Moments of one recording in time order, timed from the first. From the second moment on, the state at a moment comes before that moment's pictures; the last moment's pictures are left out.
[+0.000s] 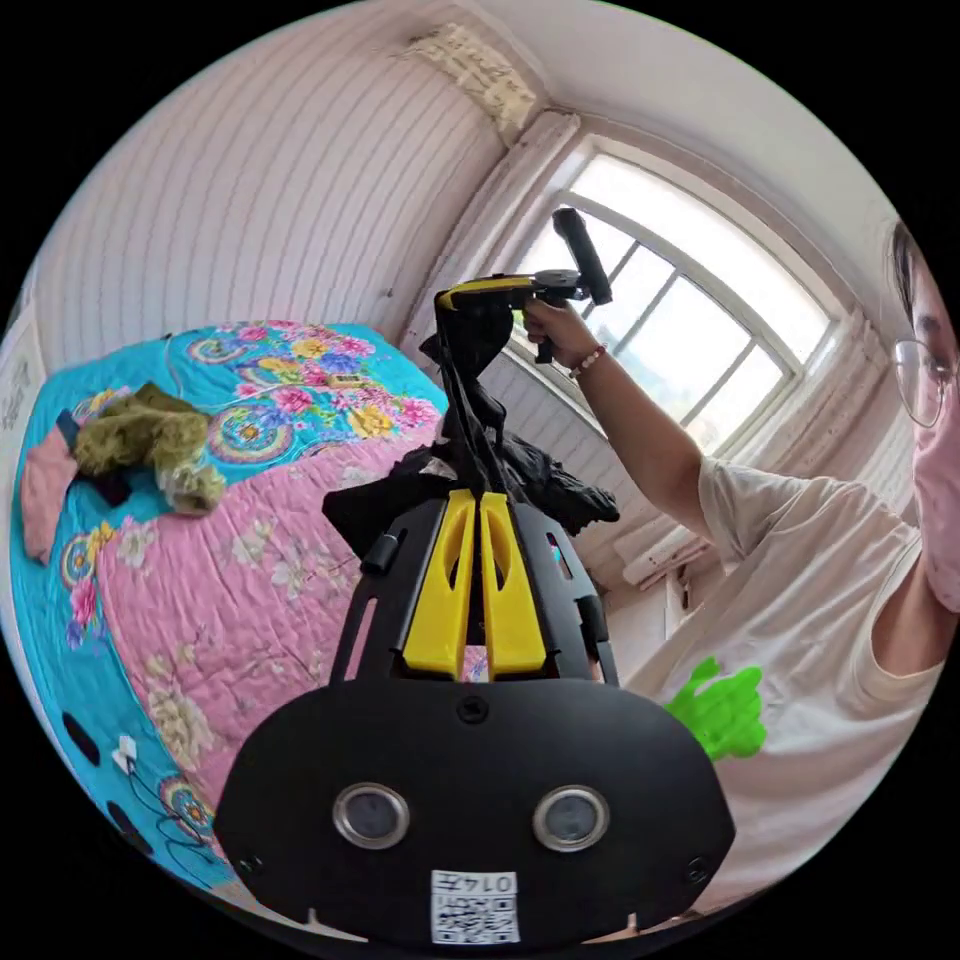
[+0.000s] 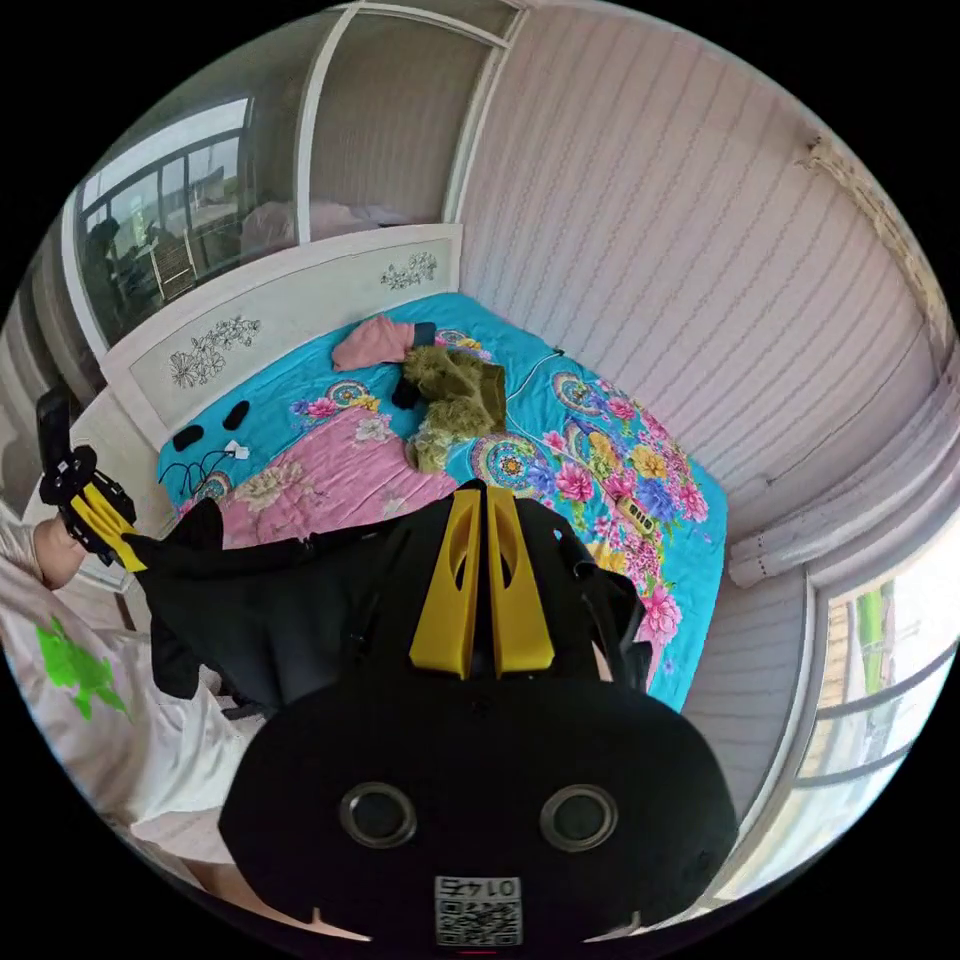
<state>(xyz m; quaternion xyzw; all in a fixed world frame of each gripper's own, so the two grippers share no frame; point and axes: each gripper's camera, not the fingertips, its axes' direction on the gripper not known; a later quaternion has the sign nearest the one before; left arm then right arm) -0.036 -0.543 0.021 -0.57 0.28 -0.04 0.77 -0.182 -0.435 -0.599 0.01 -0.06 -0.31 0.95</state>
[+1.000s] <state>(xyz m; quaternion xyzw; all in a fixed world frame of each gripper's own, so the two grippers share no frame) -0.478 -0.279 -0.148 -0.64 -0.21 -0.29 0.68 -0.297 -0.456 -0.081 -0.15 -0.37 -0.24 0.89</state>
